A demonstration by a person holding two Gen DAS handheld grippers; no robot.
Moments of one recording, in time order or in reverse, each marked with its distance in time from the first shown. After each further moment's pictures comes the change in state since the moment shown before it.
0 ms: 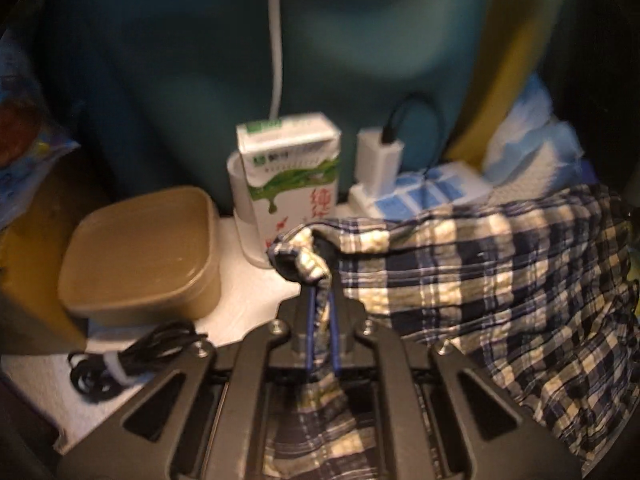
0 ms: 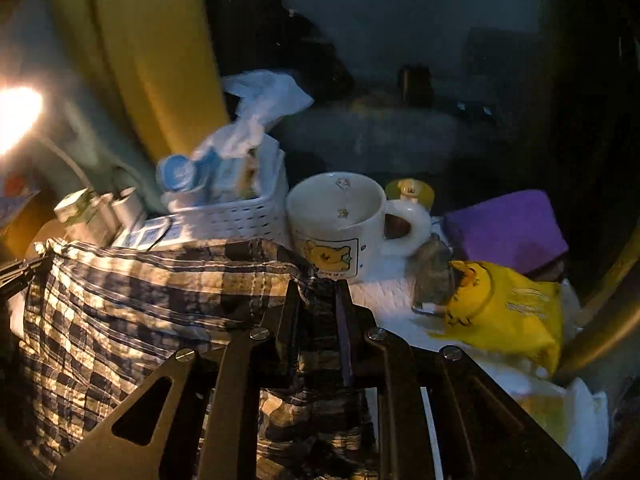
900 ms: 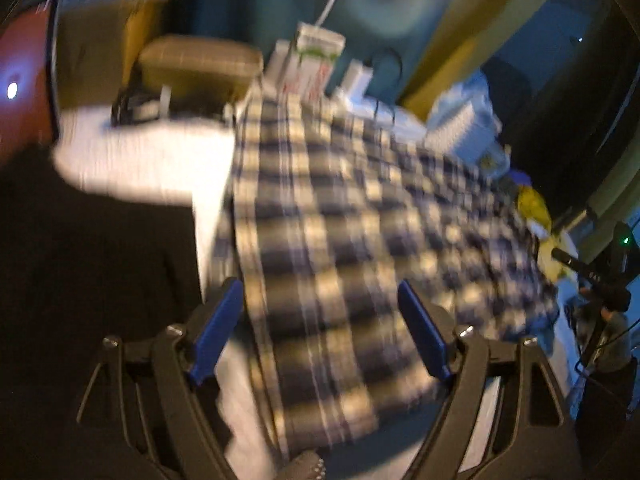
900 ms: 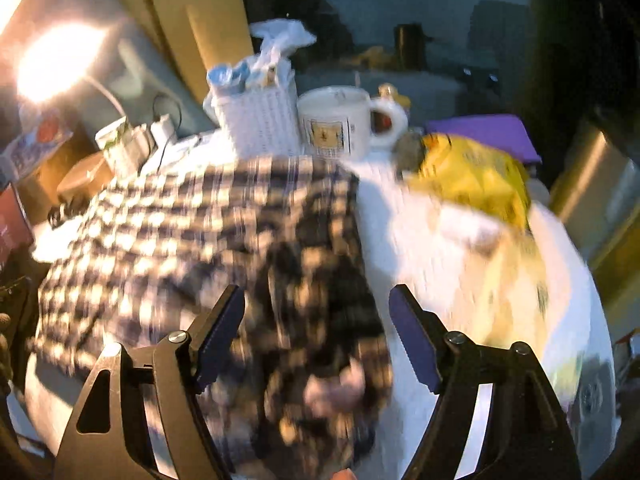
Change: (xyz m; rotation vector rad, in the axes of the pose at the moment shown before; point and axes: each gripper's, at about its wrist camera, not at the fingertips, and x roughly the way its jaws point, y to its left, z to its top) left arm -0.129 0.003 -0.197 -0.306 0.038 -0.194; right arm -0.104 -0.014 -0.123 -0.044 0.090 0.051
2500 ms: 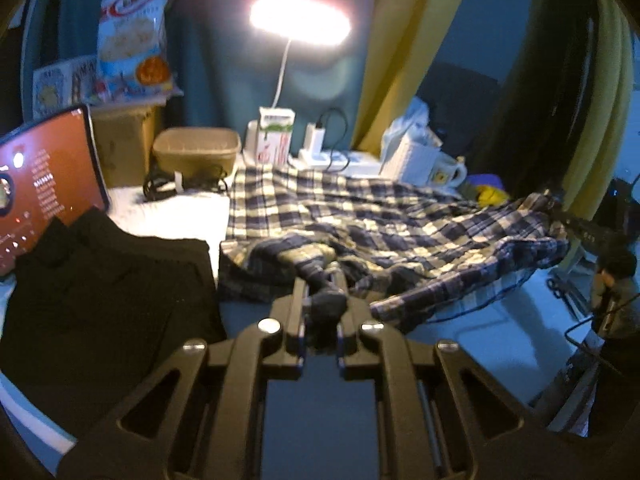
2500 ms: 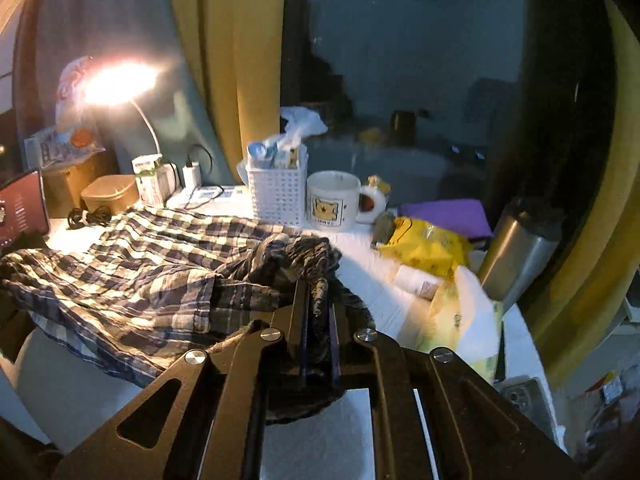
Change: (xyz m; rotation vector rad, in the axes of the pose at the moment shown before) left arm -0.123 -0.061 -0.036 0.185 -0.229 0.038; right arm -0.114 0.026 -0.012 -0.136 -0.274 -0.073
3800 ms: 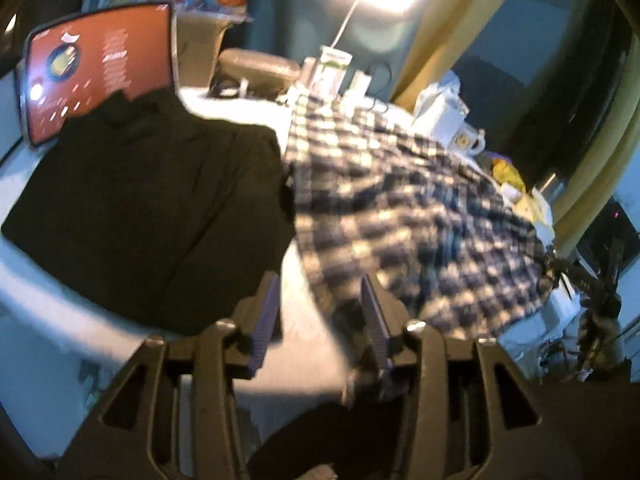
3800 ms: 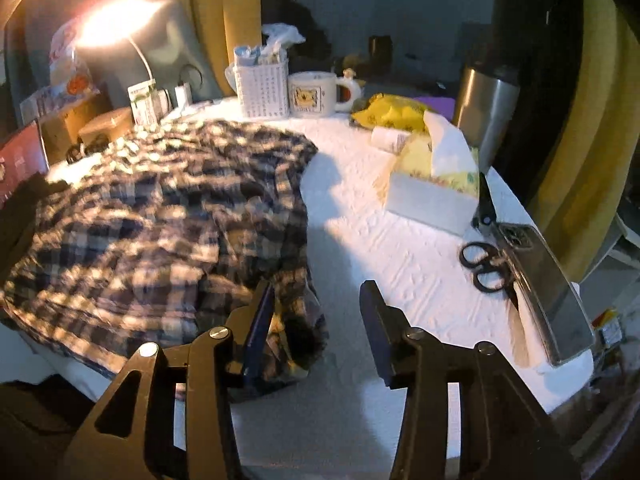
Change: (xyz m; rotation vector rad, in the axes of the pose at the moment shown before) left arm -0.035 0.066 -0.075 -0.151 0.129 -0.005; right arm -0.027 -0.010 -0.116 0.093 0.181 -0.002
